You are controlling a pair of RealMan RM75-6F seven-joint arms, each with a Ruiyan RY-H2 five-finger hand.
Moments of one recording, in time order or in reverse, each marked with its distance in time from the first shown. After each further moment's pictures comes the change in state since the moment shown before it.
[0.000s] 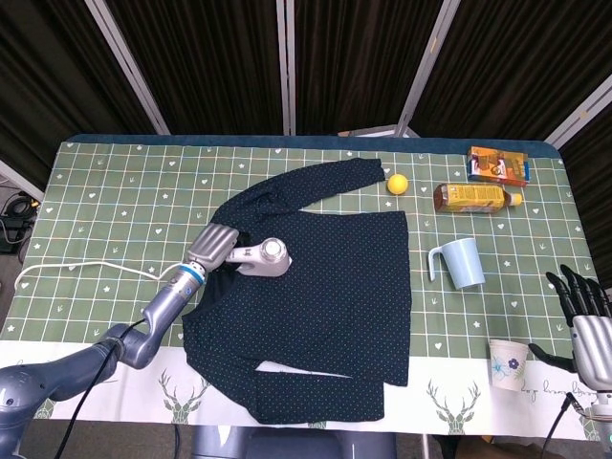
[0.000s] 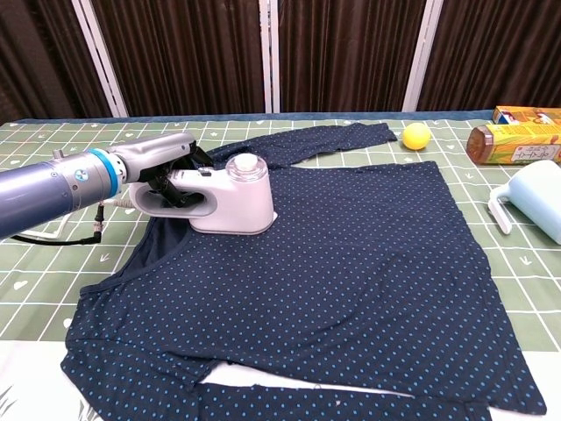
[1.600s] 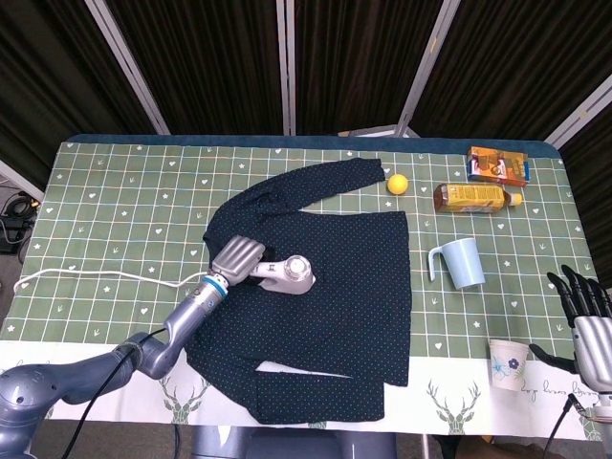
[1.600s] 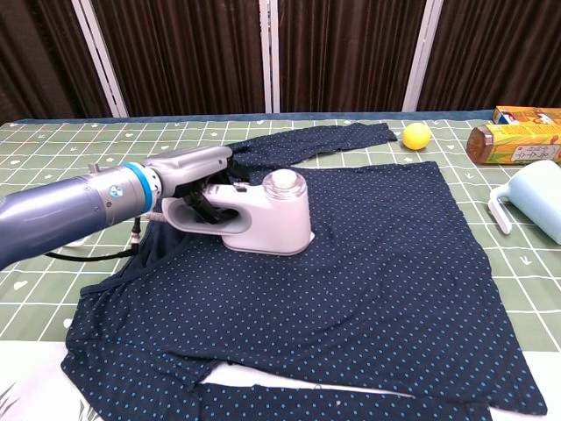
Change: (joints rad) left arm -0.021 -0.039 -0.011 -0.086 -0.025 0.004 0.113; right arm -0.004 0.006 -0.004 0.001 -0.011 0.010 0.013
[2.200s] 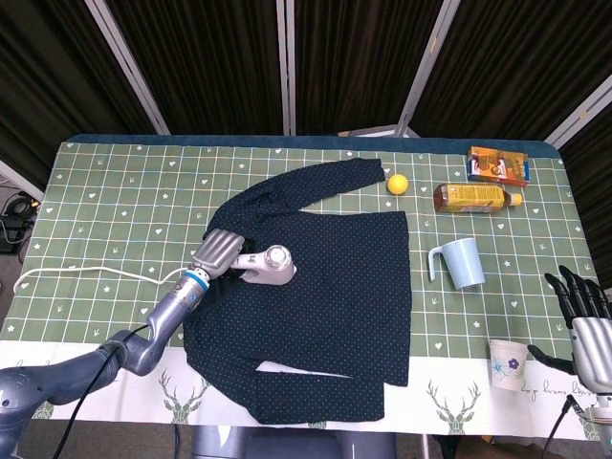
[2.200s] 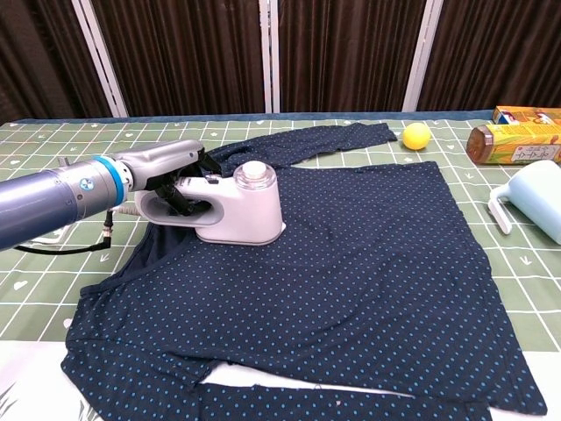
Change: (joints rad) left arm 0.032 0.041 0.012 0.013 0.007 0.010 -0.036; right arm -0.001 0.001 -0.003 -0.008 -0.009 0.005 -0.008
